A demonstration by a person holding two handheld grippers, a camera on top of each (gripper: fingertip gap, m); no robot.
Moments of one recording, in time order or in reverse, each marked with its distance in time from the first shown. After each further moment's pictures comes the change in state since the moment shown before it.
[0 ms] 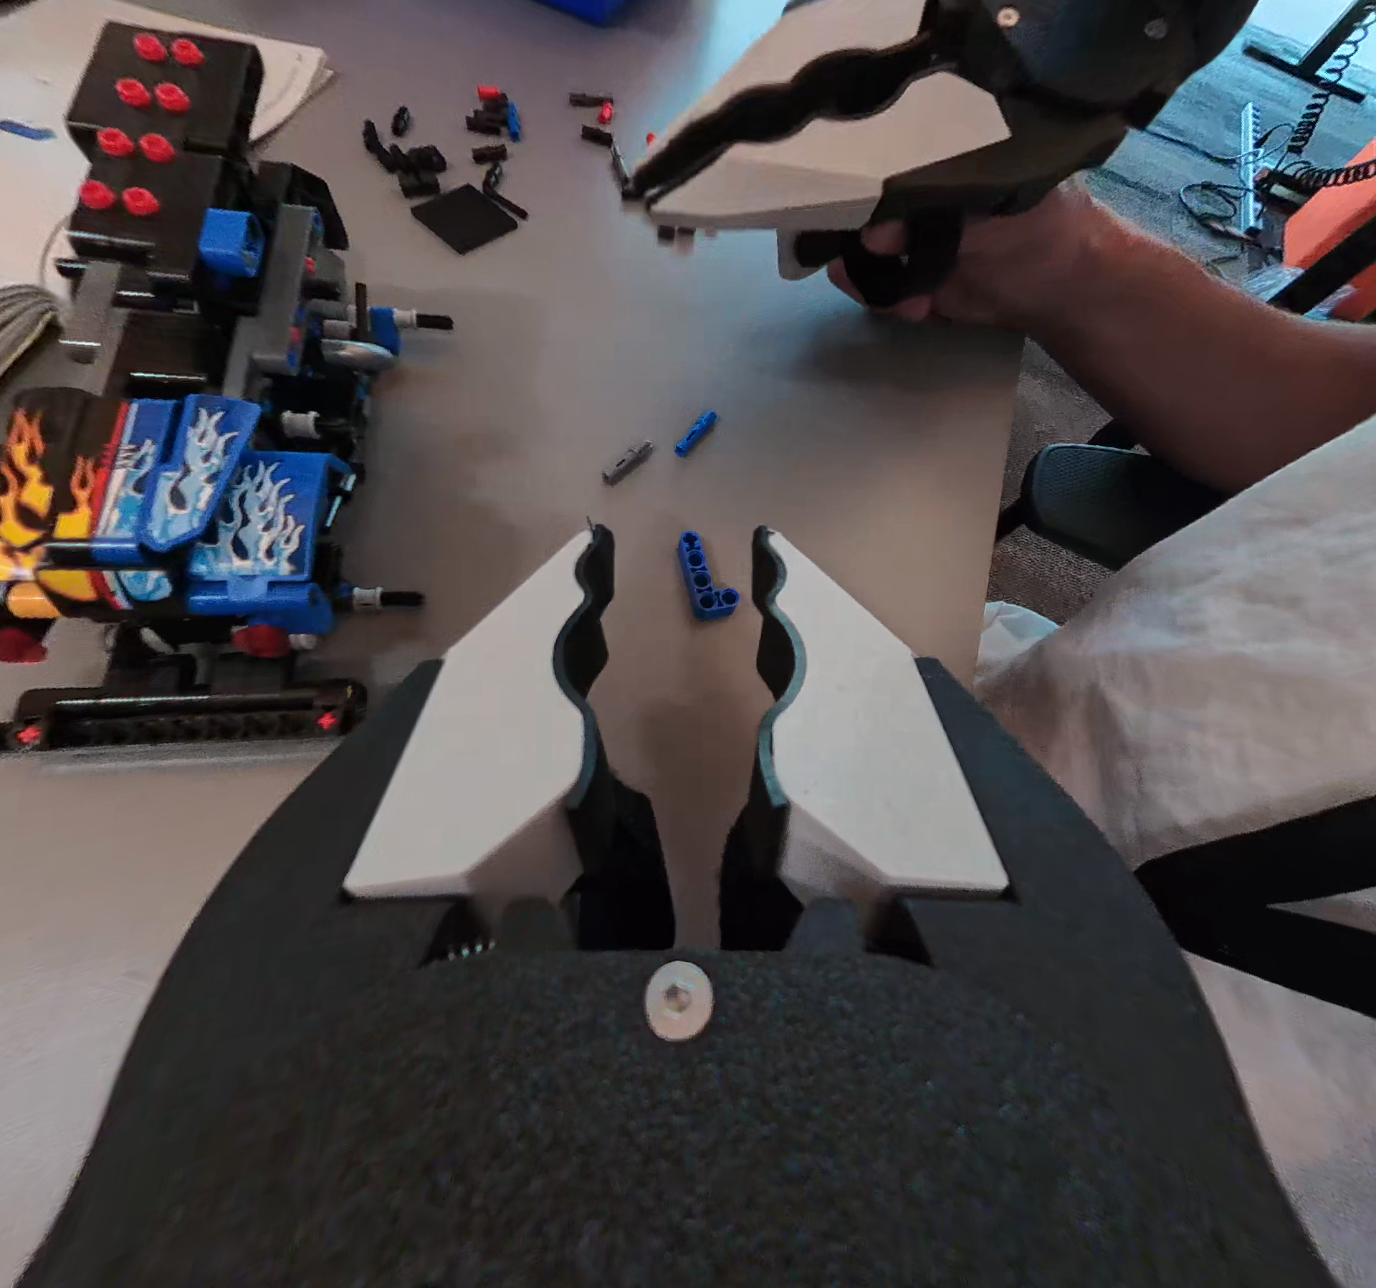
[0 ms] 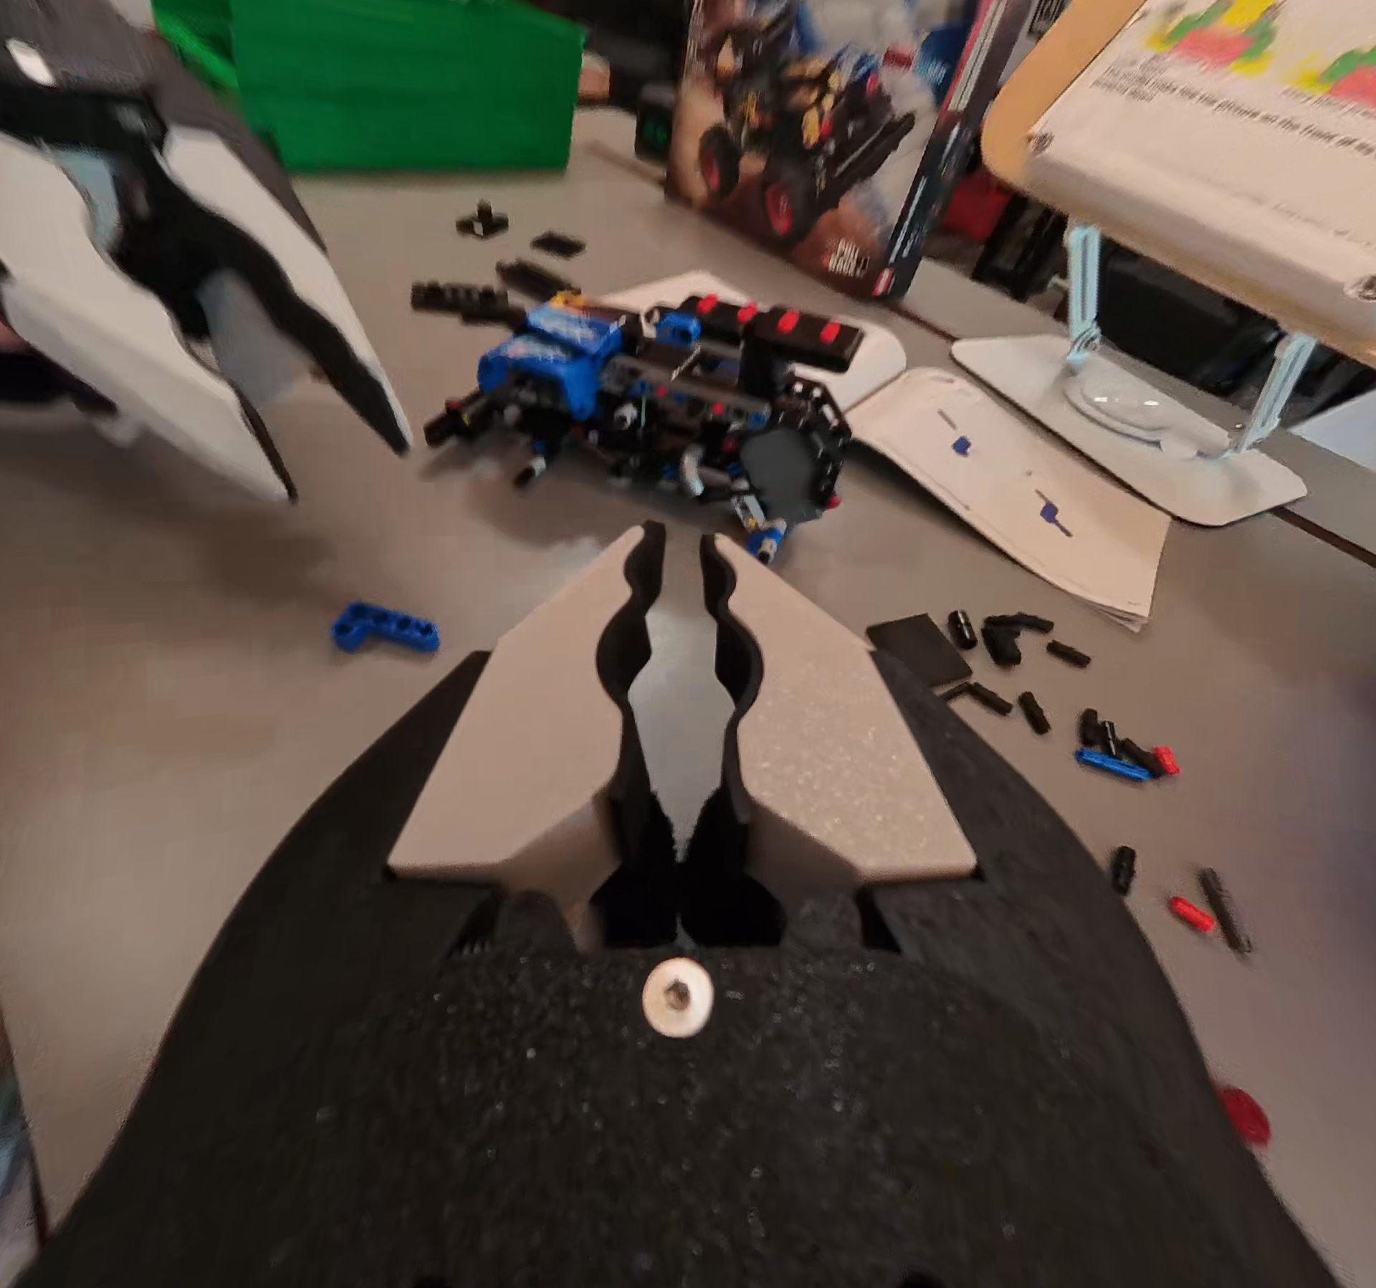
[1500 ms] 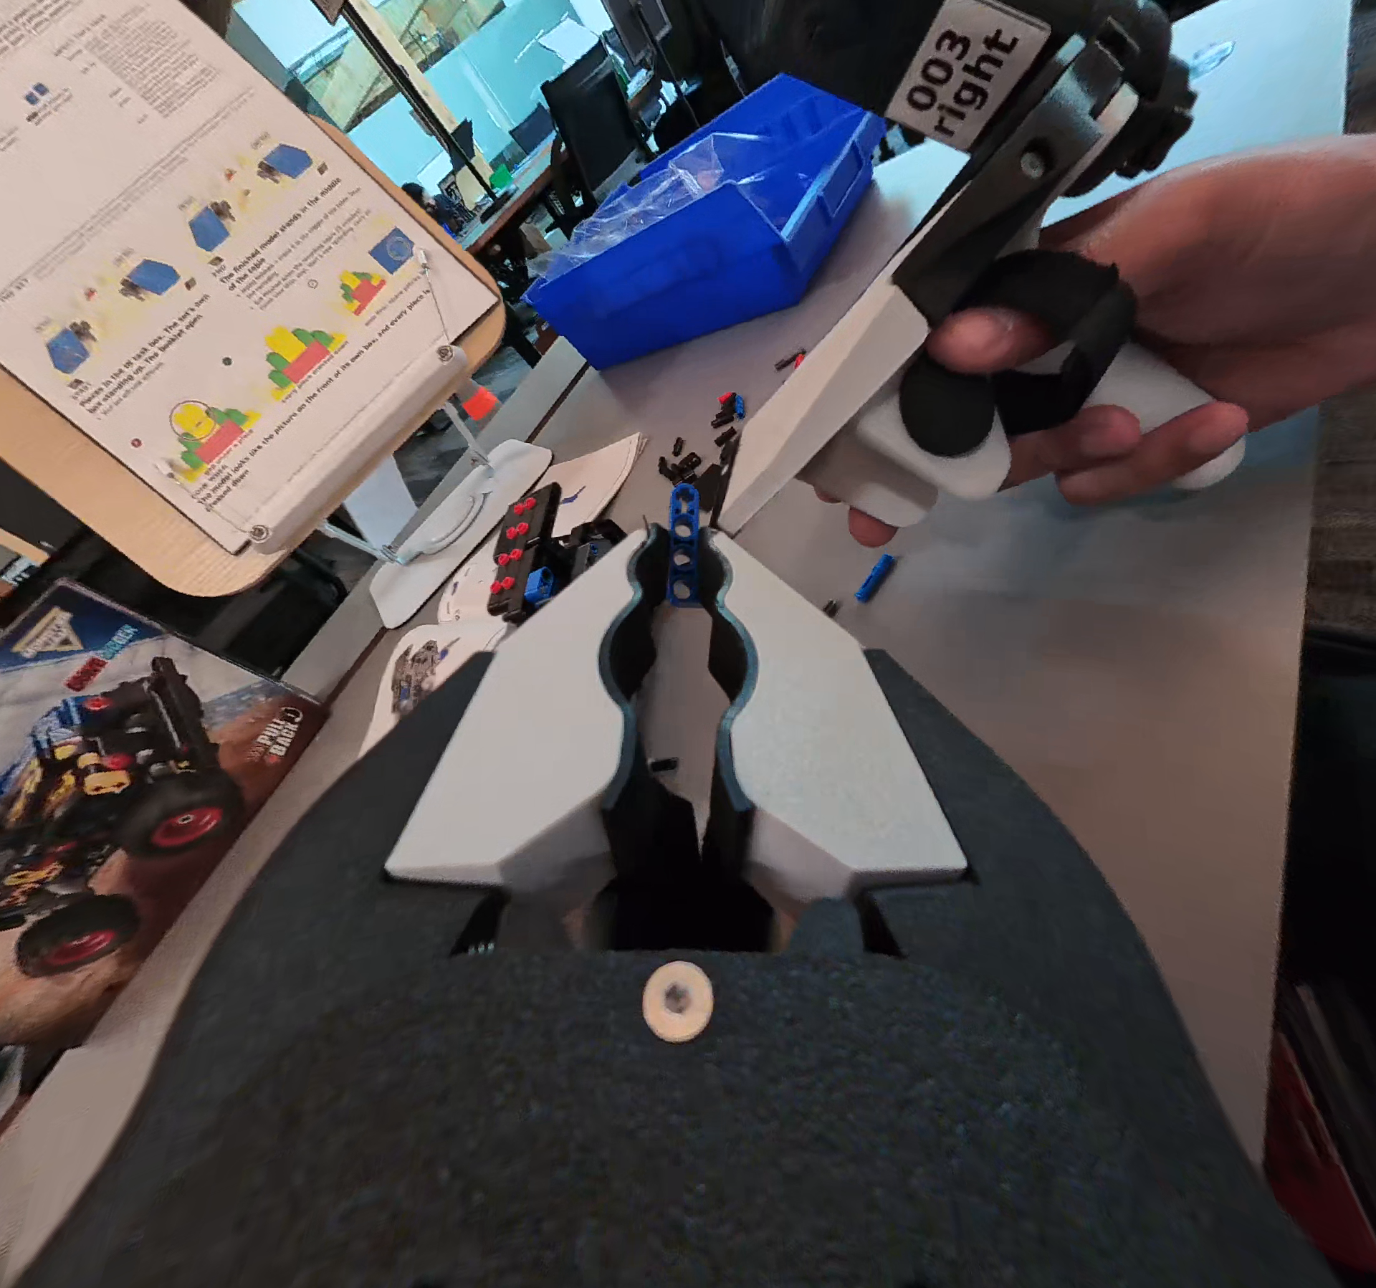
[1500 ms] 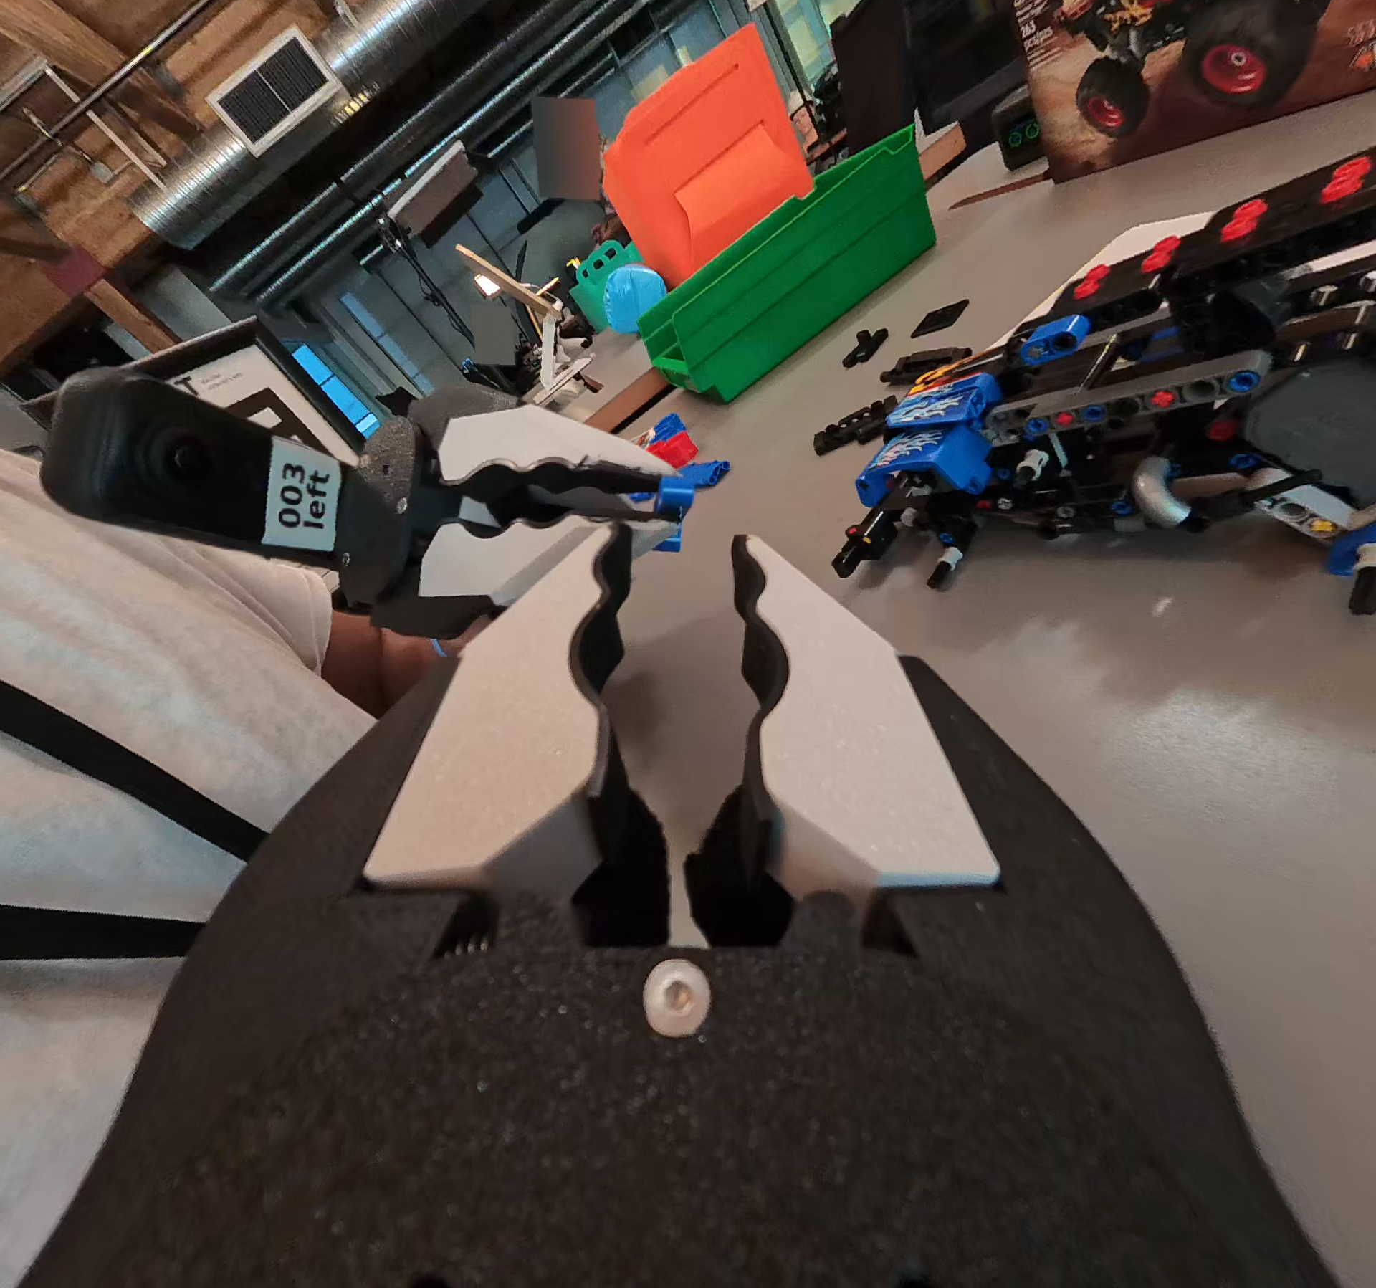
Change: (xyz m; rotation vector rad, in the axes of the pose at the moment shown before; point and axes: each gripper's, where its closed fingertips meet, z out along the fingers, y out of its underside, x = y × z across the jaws) left arm 0.006 -0.058 -0.022 0.263 -0.478 0.602; right arm -0.080 -0.051 0.006 0.138 -0.545 0.683
